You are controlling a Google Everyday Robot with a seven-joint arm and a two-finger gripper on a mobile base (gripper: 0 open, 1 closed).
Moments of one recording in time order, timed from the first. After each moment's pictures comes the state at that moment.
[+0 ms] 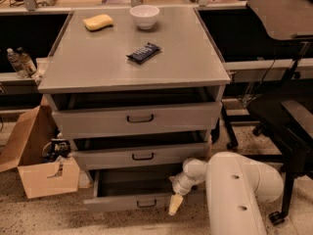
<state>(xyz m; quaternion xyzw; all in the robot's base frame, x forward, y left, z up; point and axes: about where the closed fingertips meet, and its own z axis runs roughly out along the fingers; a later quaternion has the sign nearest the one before) 0.578 -0.094 0.153 -0.64 0.74 0.19 0.12</state>
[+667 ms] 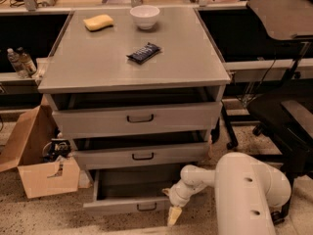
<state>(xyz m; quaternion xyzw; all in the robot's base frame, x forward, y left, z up) 0.502 -0.064 0.162 -0.71 0.65 0.24 0.11</state>
